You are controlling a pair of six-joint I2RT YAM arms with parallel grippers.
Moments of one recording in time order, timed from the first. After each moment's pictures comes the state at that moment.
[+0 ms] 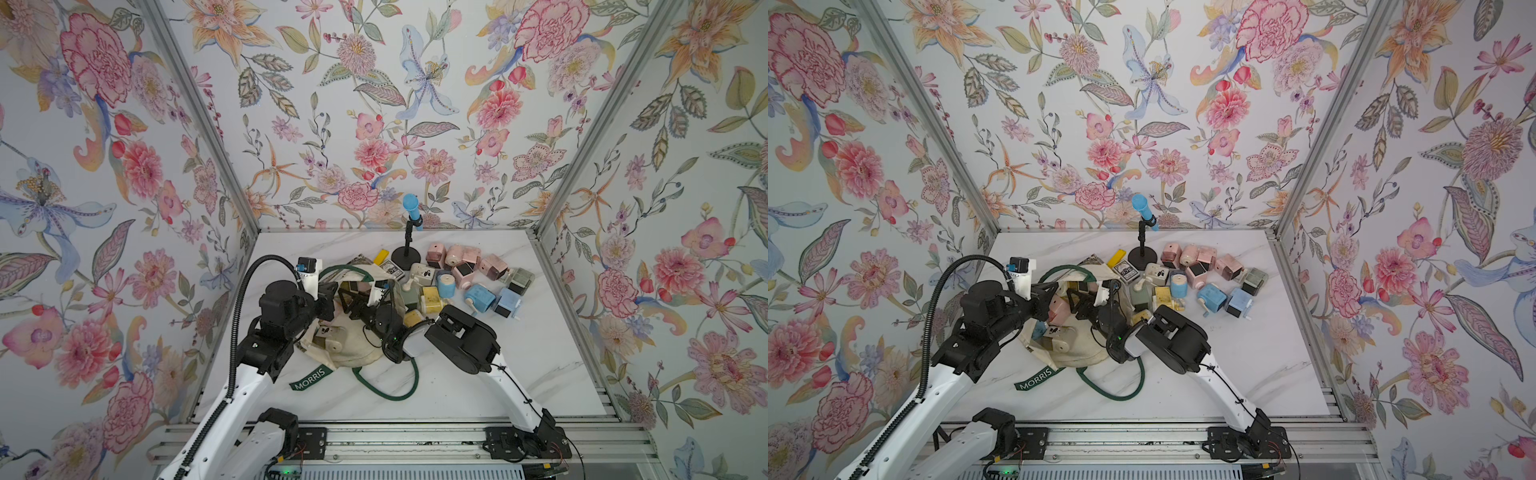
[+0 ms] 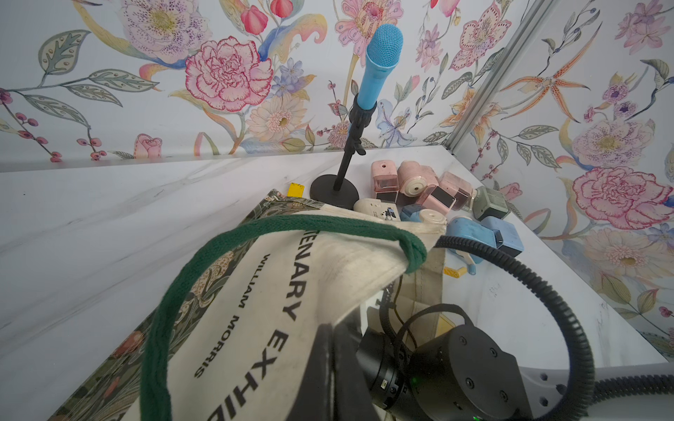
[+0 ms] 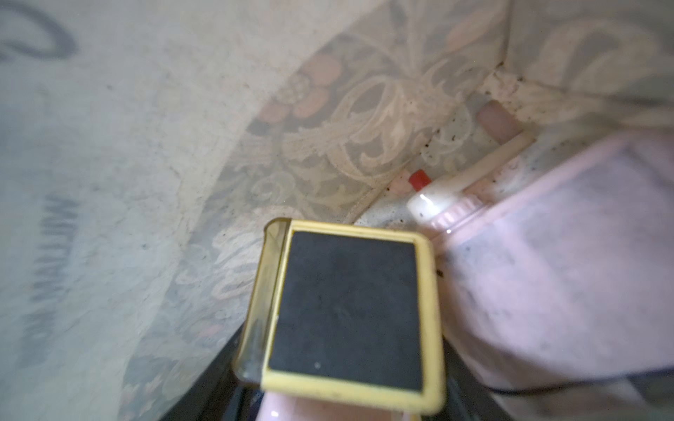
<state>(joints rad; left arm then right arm) -0.29 0.85 0.76 -0.23 0.21 -0.19 0.97 2.40 1.26 1.23 0.16 0.86</state>
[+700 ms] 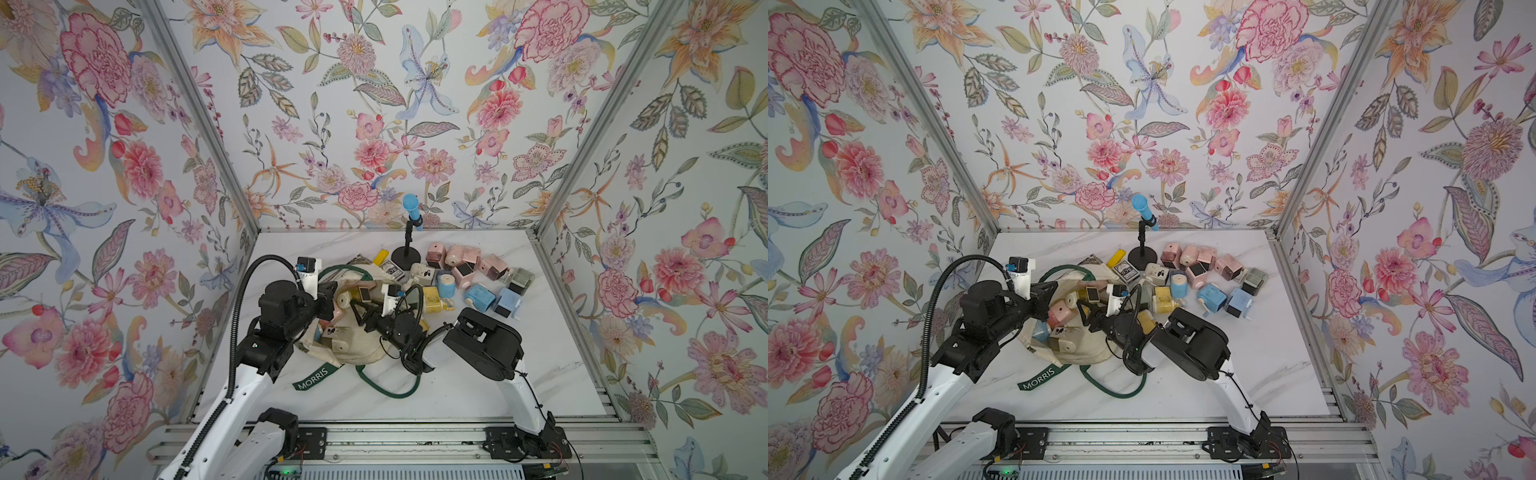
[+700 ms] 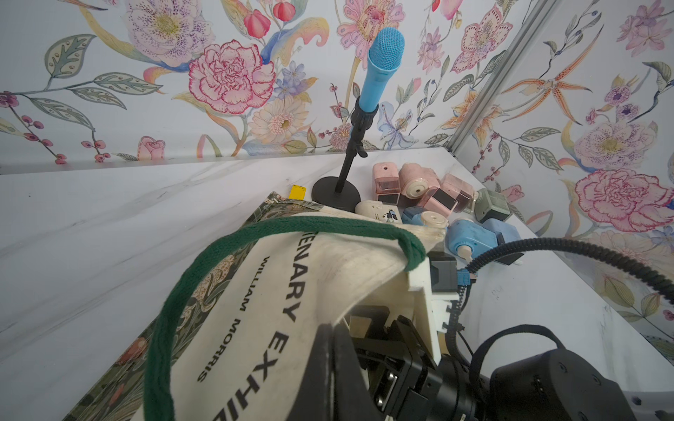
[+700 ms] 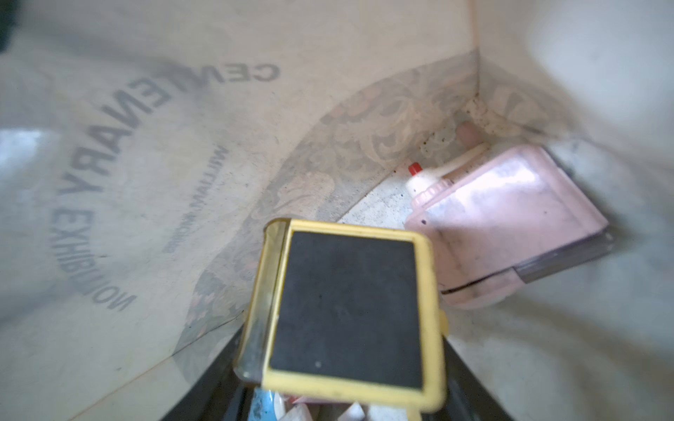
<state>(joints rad) -0.29 0.85 0.76 -0.23 0.20 -0.19 0.99 2.18 0.96 1.30 0.12 0.73</state>
